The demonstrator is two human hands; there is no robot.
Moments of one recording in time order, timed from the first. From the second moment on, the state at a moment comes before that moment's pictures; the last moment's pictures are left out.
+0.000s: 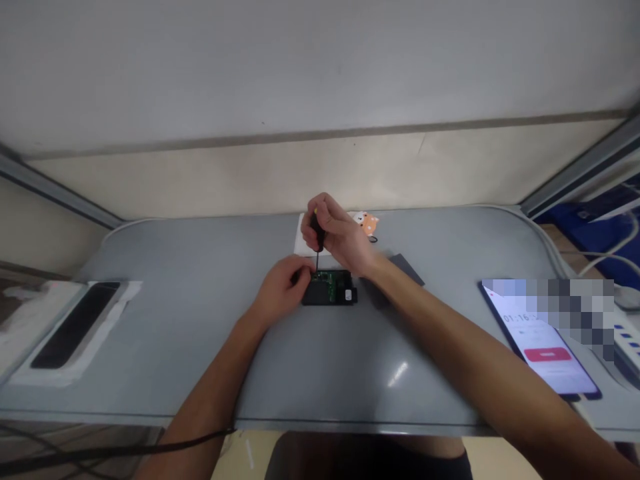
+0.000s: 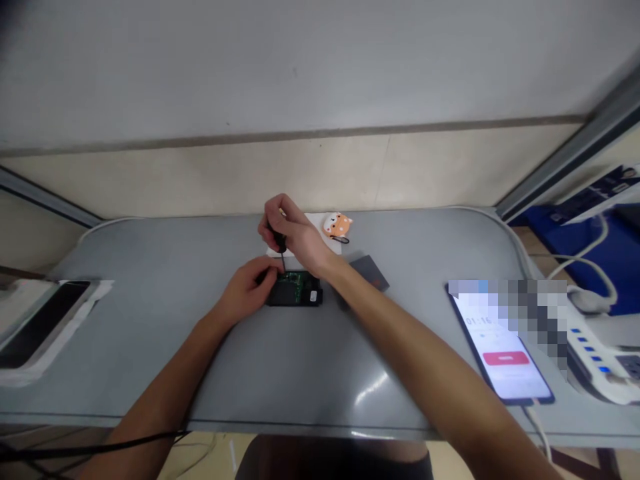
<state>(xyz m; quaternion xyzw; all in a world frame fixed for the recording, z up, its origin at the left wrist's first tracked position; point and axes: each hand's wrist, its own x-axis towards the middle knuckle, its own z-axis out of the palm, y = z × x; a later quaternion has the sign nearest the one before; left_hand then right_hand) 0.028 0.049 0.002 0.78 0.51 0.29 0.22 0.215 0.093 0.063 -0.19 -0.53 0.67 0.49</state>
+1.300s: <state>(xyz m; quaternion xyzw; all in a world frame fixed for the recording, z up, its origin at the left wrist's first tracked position) 0.029 0.050 0.004 0.79 0.50 0.28 0.23 0.201 0.095 0.061 -0.15 -0.51 0.70 0.47</state>
